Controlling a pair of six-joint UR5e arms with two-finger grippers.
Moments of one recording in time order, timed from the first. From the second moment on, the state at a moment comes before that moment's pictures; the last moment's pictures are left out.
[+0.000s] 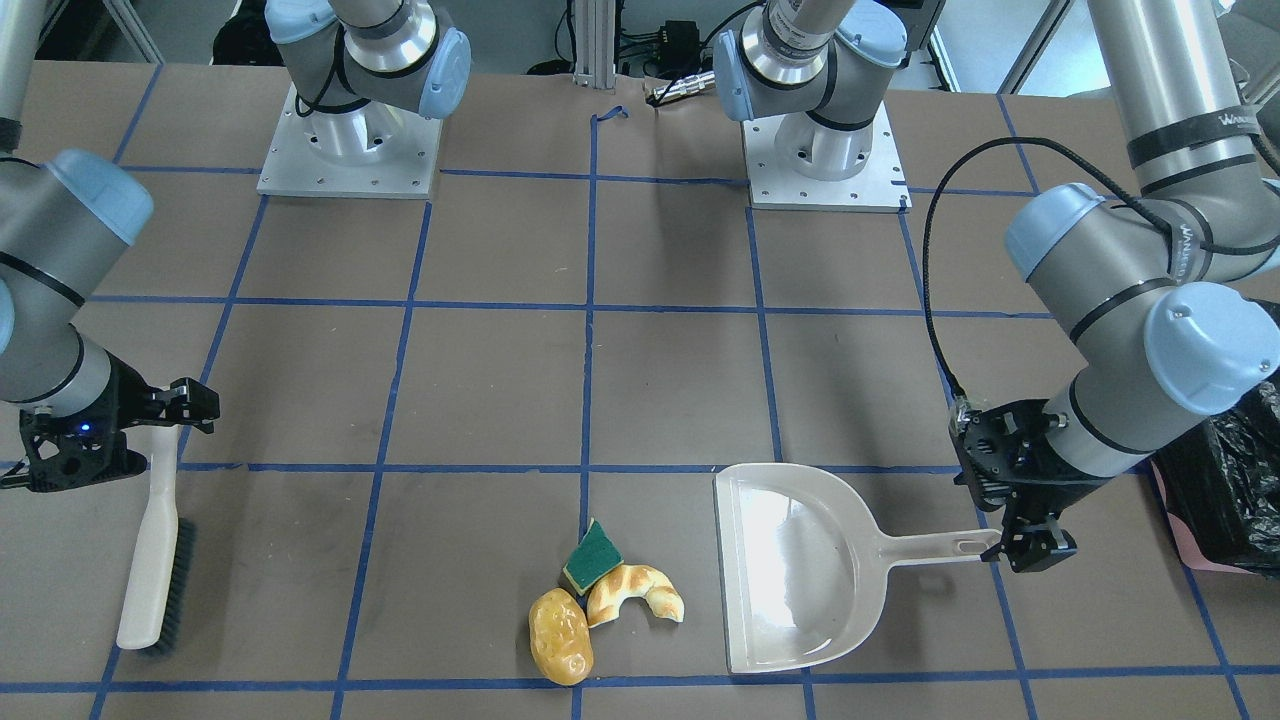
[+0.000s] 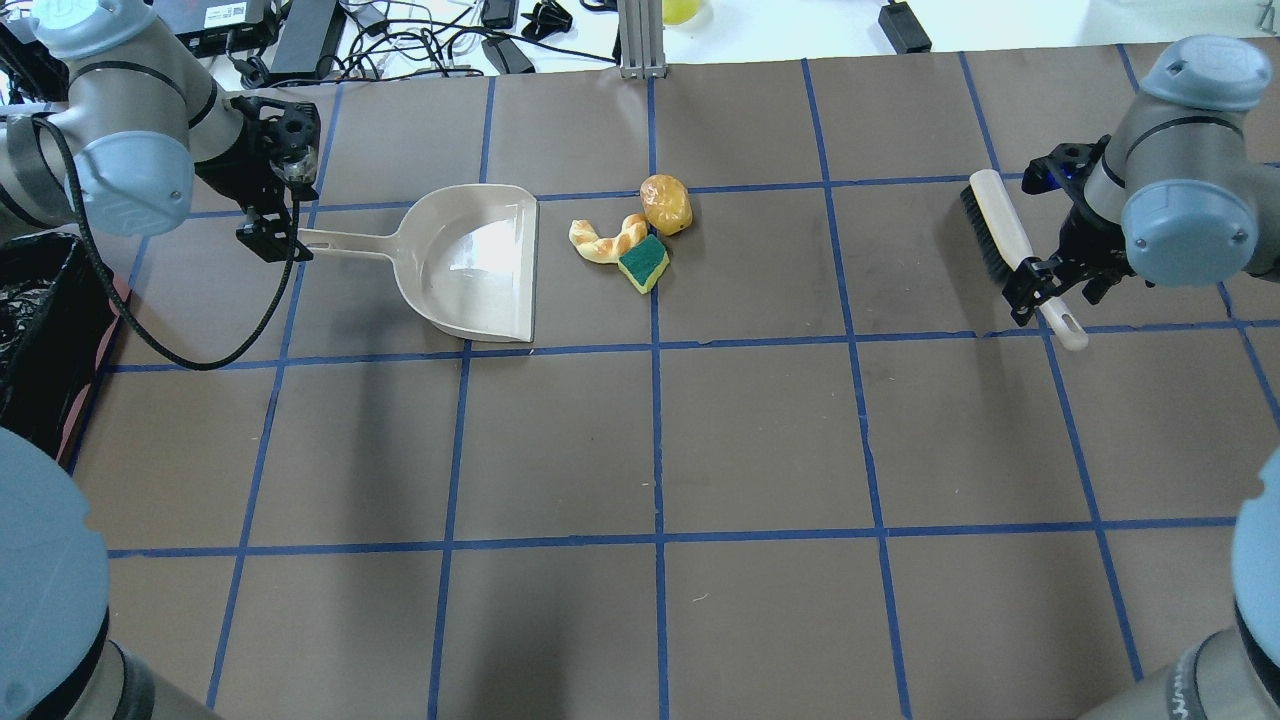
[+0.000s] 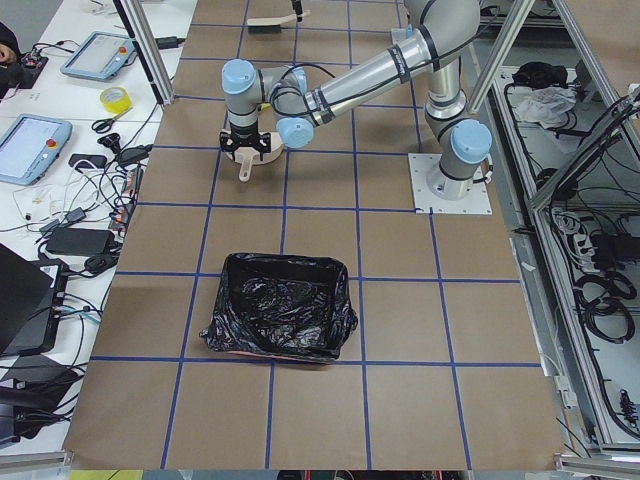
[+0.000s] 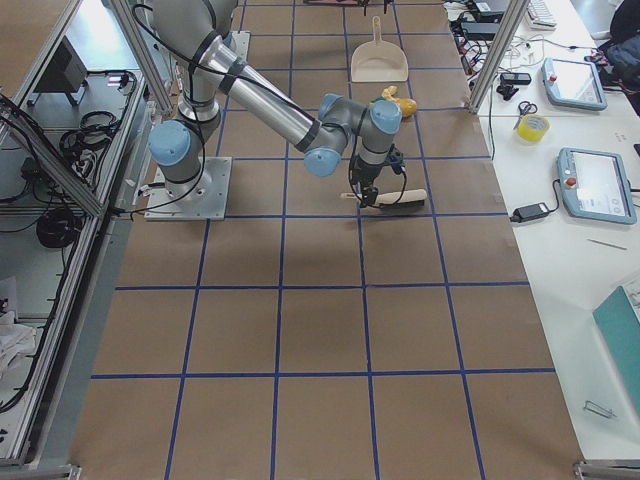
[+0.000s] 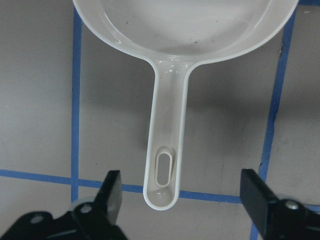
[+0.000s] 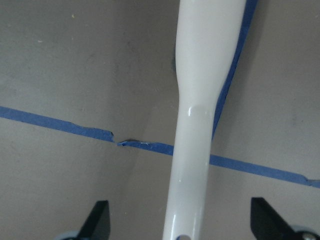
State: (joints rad) left arm -1.32 -1.98 -1.59 -1.08 1.51 1.78; right arm 1.21 -1.23 1.82 -2.07 -1.66 -0.60
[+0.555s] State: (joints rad) left arm -1.39 -2.03 -1.55 -1.08 1.66 1.77; right arm 1.21 -1.21 1.82 -2.07 -1.67 -0.59
